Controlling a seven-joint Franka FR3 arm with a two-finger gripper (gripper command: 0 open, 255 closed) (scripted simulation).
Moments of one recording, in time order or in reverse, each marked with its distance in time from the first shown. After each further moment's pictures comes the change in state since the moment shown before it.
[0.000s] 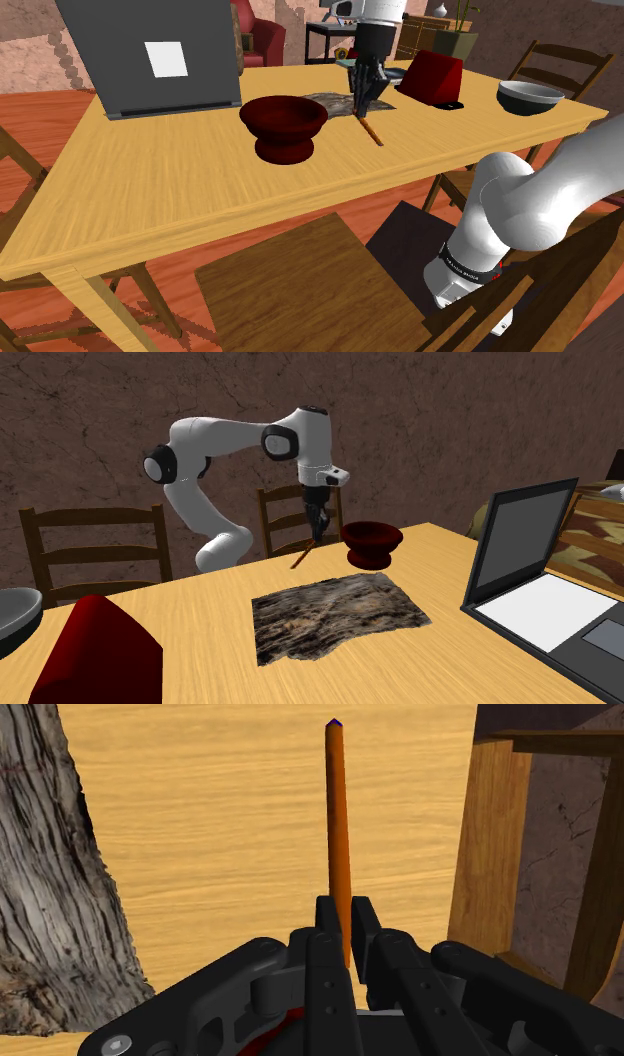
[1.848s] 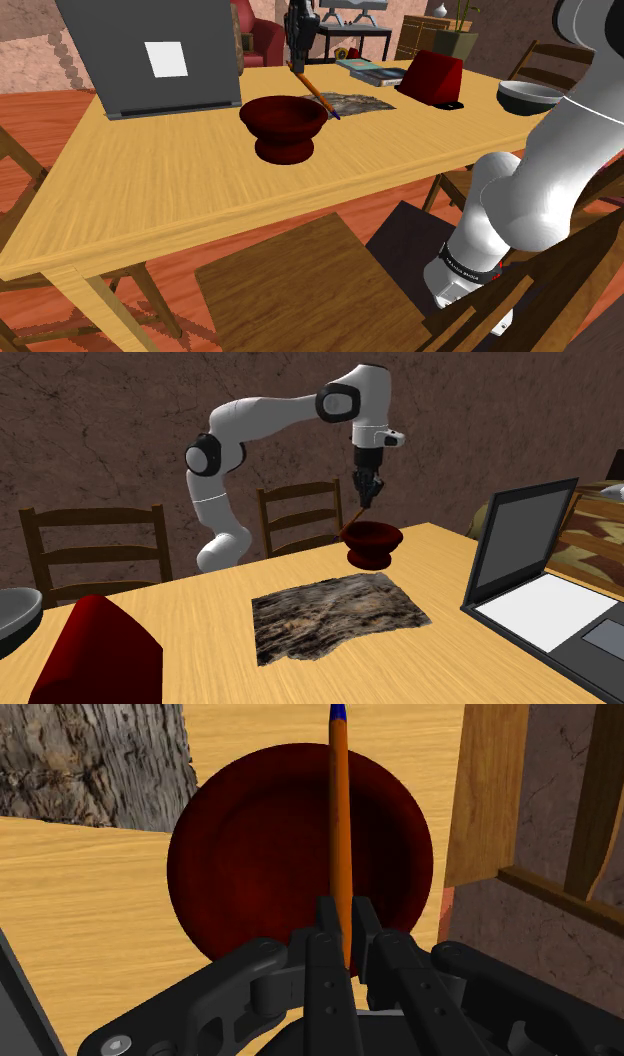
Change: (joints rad) arm 0.060 0.446 0.079 0.614 0.067 -0.158 0.130
